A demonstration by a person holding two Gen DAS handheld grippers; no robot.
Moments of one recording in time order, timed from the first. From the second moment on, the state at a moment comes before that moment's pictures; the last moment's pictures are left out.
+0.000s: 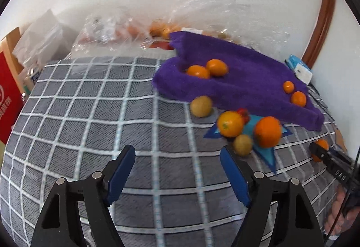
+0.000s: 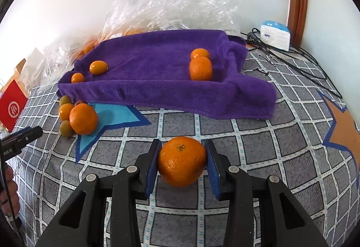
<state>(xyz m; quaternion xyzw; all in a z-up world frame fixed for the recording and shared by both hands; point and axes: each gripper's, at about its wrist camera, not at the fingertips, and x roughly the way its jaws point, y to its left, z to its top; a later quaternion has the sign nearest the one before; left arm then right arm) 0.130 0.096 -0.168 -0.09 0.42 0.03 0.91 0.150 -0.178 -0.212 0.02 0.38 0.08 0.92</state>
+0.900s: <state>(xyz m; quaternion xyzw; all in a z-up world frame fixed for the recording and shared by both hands) 0.174 0.102 -0.179 -0.21 0.38 0.01 0.90 0.149 -0.184 -0.216 0.03 0.37 0.09 0.92</state>
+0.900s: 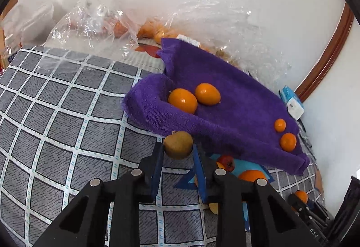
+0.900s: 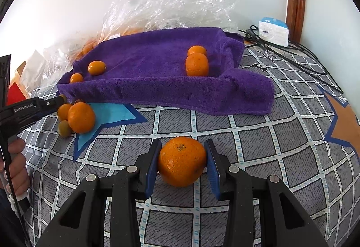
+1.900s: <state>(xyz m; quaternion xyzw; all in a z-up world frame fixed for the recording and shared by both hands) 0.115 0.127 -0.115 -0.19 0.33 0.03 0.92 0.140 -0.197 -0.178 0.05 0.35 0.06 0.93</state>
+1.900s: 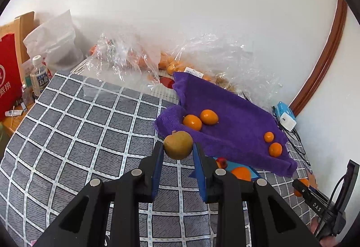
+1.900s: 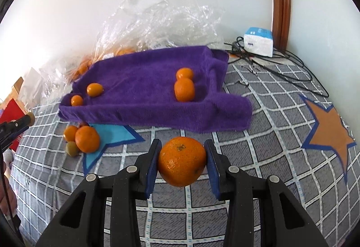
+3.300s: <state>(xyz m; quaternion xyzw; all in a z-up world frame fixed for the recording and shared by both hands) 0.242 0.109 -0.081 -0.17 0.35 0.02 0.92 0.271 -0.194 -0.103 0.03 0.30 0.07 0.95</state>
